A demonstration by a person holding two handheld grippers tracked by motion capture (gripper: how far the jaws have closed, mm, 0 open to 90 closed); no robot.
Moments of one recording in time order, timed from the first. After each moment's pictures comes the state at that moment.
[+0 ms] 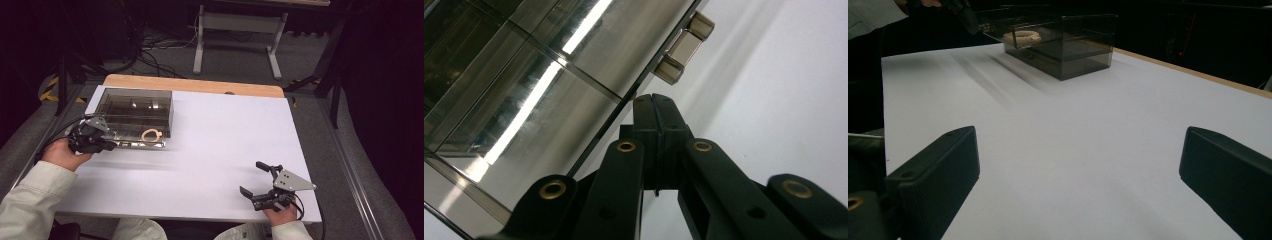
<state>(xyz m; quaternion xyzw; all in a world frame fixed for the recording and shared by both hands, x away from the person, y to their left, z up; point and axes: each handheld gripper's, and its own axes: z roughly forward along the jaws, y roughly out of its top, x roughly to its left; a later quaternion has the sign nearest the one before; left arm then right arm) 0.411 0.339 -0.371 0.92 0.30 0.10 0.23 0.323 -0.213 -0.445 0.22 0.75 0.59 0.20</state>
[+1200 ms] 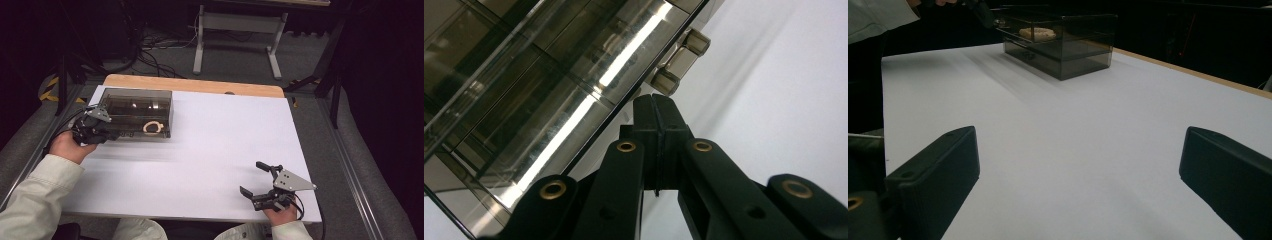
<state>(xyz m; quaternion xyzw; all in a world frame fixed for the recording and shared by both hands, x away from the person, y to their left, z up) 0.434 0.337 -0.366 0.91 0.31 0.13 0.26 0.322 -0.213 -0.445 0.22 0.75 0.59 0.20</state>
